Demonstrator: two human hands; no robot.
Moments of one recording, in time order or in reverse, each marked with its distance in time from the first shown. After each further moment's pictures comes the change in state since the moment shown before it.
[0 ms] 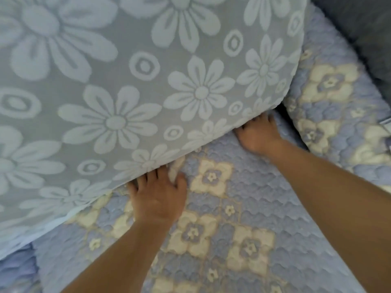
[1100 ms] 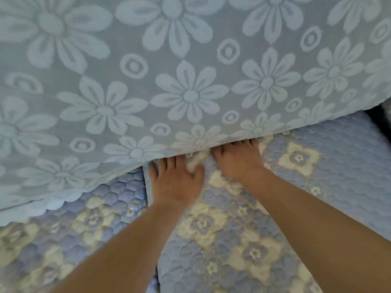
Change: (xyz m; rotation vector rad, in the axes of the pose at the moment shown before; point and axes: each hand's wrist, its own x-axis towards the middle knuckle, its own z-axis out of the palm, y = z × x) left_hand -0.037 -0.182 0.000 -0.121 0.047 -0.116; right_hand -0.133 -0.261 0.072 -0.217 0.001 -0.390
